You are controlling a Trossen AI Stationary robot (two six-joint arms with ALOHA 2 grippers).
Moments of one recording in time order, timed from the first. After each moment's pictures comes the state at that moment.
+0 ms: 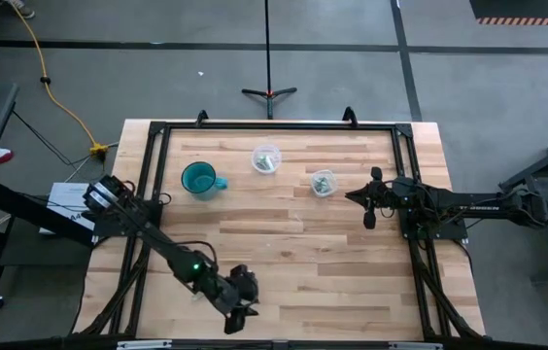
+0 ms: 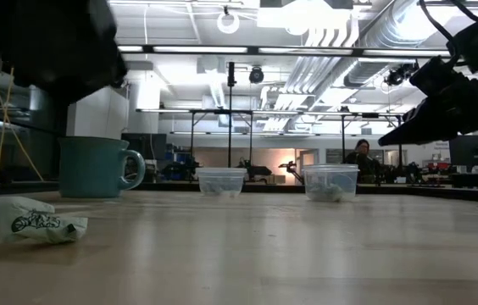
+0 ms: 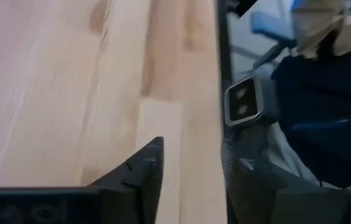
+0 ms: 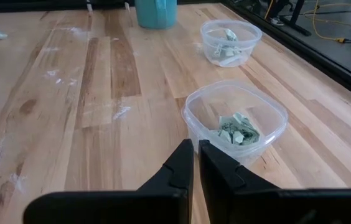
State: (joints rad) left arm -0.66 1.78 1.05 0.01 -0.17 -0.77; right arm -0.18 0.43 0.01 0.06 0.06 0.02
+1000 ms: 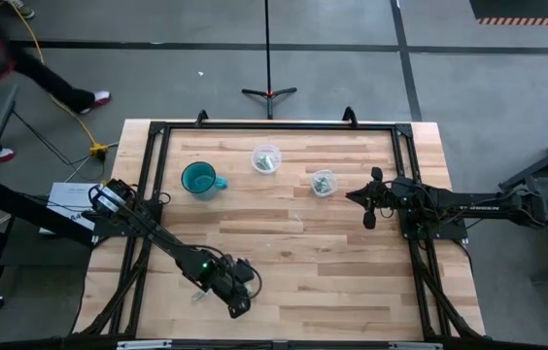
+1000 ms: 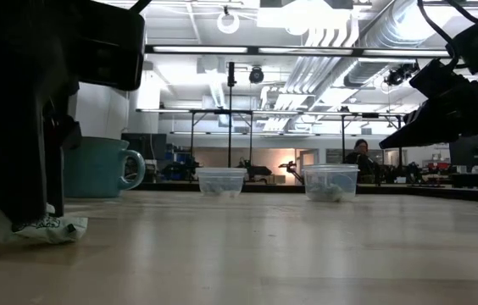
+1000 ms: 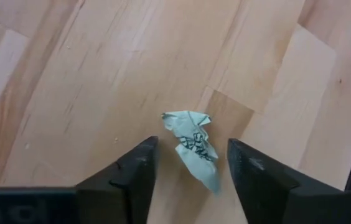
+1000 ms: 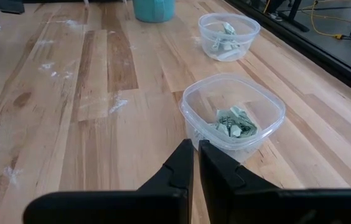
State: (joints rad) left arm -0.62 1.87 1.06 -0.29 -0.13 -1.05; right arm -0.18 0.43 0.01 0.04 0.07 0.02
